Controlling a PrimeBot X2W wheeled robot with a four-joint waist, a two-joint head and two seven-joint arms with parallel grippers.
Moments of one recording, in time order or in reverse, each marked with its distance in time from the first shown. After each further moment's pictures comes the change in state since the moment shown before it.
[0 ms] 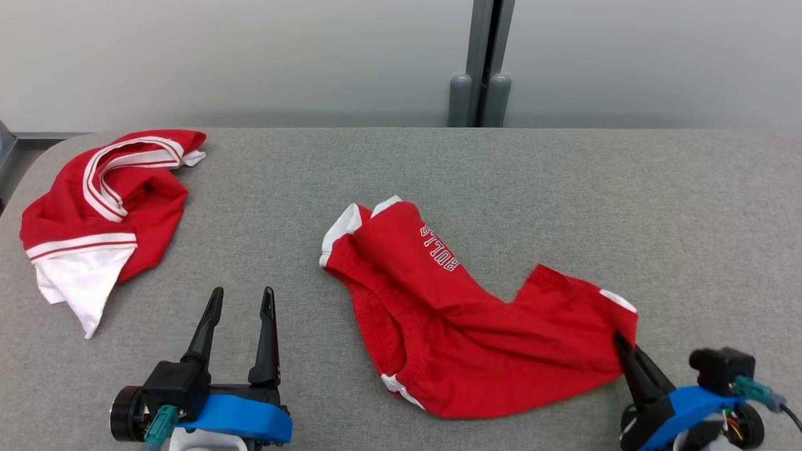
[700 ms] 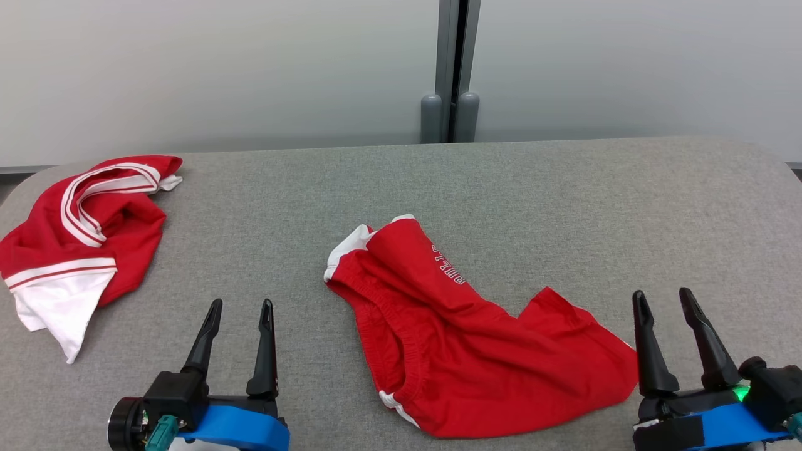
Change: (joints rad) left arm 0.026 0.000 0.010 0.004 0.019 -0.011 0.000; right arm 0.292 0.174 -0.367 -0.587 -0.365 0.000 0.005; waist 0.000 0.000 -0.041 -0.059
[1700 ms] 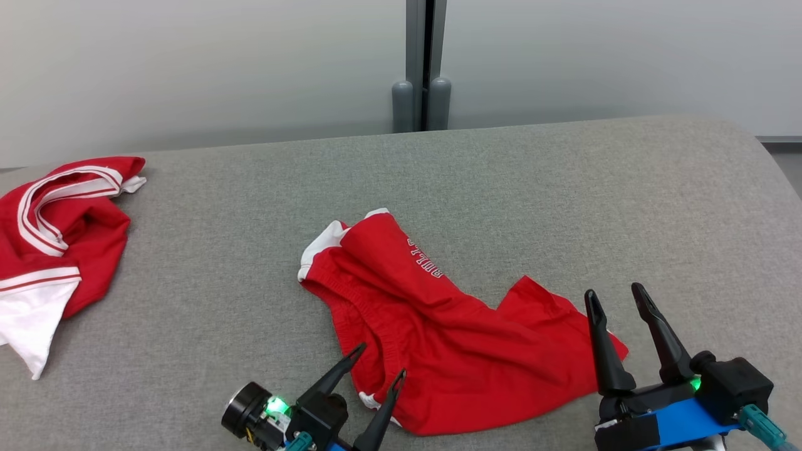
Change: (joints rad) left arm -0.108 0.116 -0.480 0.149 0.017 -0.030 0.000; right arm -0.034 0.052 0.088 0.006 -0.078 0.000 -0.006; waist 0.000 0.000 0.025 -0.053
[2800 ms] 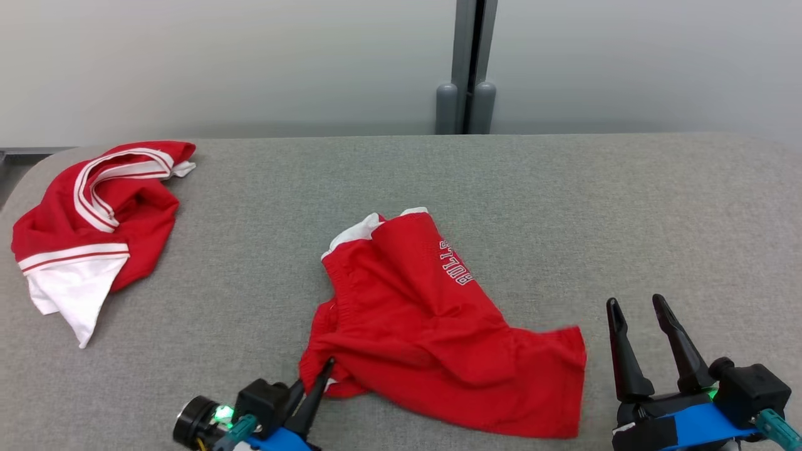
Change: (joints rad) left arm -0.078 0.100 -0.106 0.136 -0.265 0.047 0.004; right arm 0.013 -0.010 -0.054 0.034 0.030 0.000 0.000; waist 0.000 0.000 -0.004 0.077
